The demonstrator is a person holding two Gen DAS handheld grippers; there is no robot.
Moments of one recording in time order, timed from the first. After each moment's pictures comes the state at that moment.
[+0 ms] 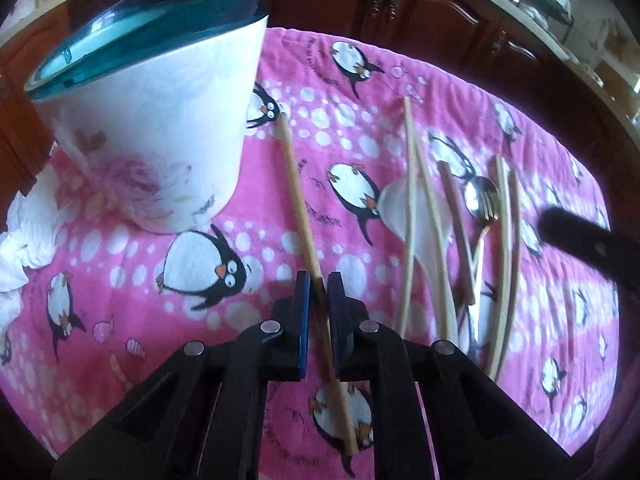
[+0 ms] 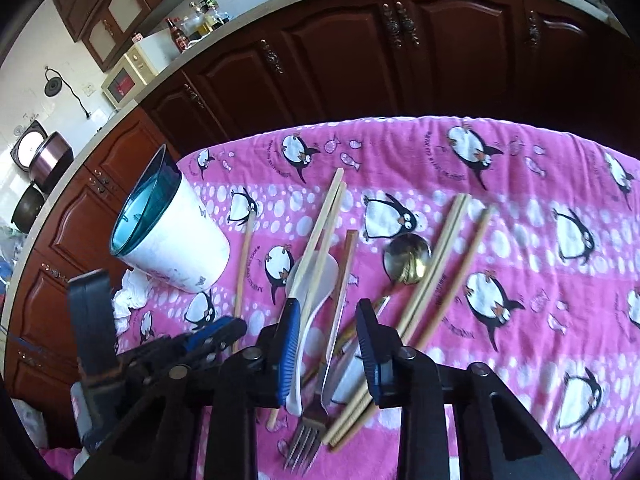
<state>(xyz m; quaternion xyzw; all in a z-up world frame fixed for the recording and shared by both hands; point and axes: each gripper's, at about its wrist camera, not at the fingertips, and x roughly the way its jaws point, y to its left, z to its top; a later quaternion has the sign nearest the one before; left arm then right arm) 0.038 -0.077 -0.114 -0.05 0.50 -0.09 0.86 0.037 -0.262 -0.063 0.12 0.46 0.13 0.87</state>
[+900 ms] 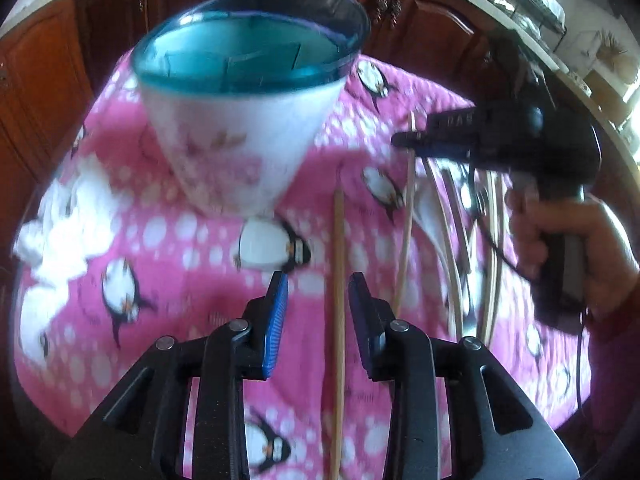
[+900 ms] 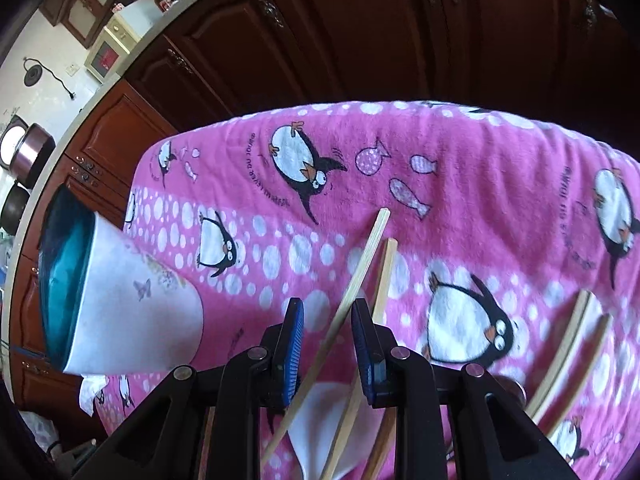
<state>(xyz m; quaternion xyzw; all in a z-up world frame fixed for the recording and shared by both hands) 0.011 -0.026 -0.082 -0.06 0.49 -0.11 0.86 0.180 -0.210 -0.112 0.11 0.53 0.16 0.82</state>
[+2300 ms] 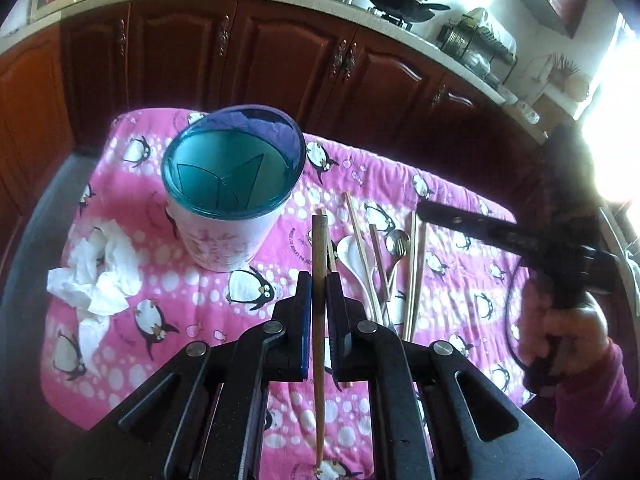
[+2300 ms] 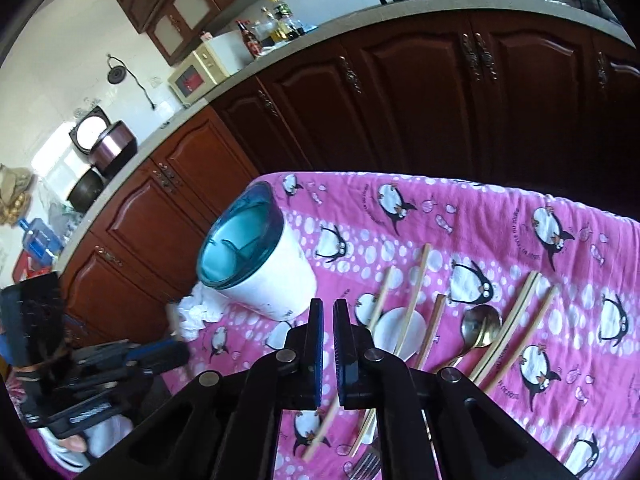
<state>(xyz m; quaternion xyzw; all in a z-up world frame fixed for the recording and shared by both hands) -0.024 -0.001 0.016 -0.09 0.43 -0.18 0.88 0.054 -0.229 -0.004 0.11 0.42 0.24 0.87</state>
